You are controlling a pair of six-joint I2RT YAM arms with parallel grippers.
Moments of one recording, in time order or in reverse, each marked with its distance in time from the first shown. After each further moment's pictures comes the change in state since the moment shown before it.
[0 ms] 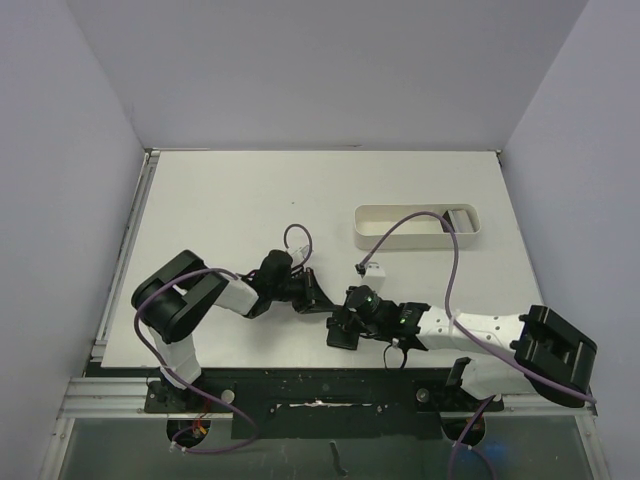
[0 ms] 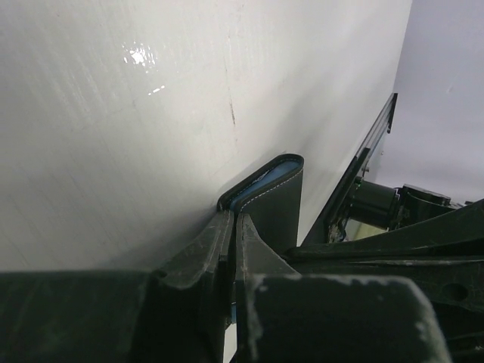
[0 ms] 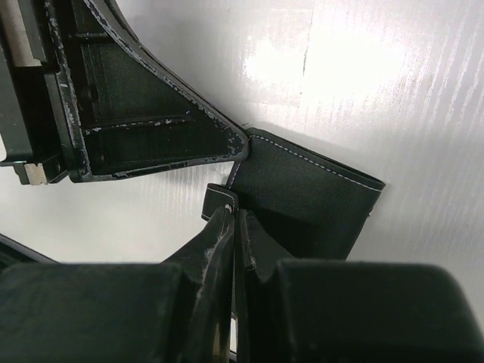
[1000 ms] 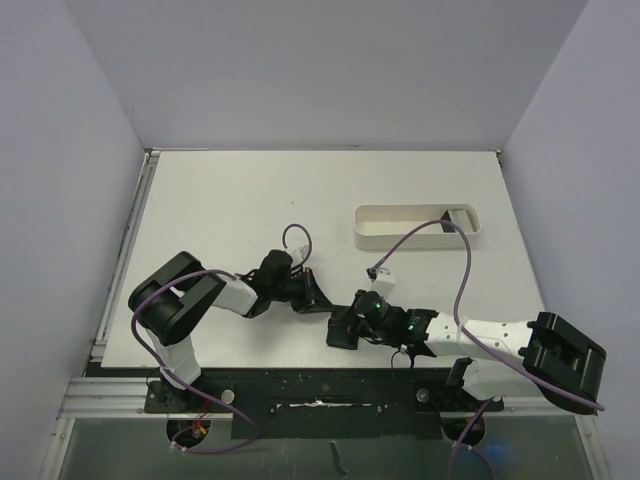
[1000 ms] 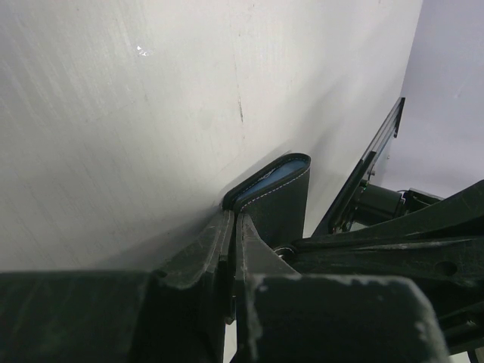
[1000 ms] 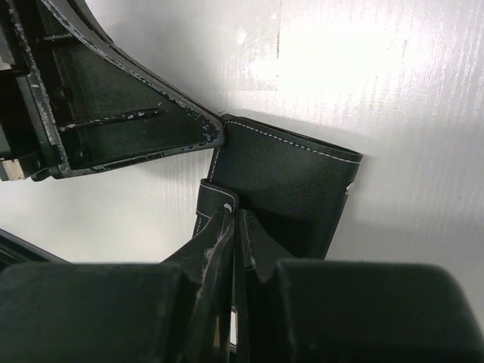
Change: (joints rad) left arm -0.002 -0.026 0.000 -0.051 -0.029 0.011; right arm 0.001 -0.065 -0.085 0.036 0.008 0.110
